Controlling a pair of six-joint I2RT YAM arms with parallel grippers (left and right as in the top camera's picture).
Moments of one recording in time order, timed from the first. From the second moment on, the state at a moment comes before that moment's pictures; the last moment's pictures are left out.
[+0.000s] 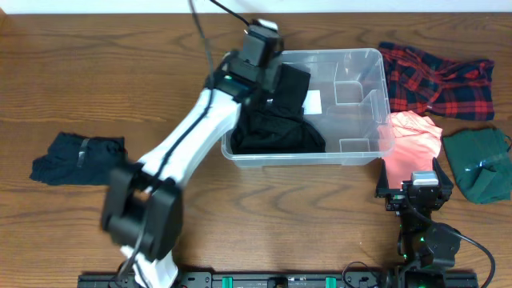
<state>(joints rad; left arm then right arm) -0.48 1.84 1.53 -0.37 -0.29 -0.10 -0.10 0.01 0.01 -0.07 -0.06 -0.19</state>
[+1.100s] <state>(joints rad) 0.19 1.76 1.36 -0.99 -0.50 -0.41 -0.10 0.01 0.01 -0.07 -0.06 -0.19</state>
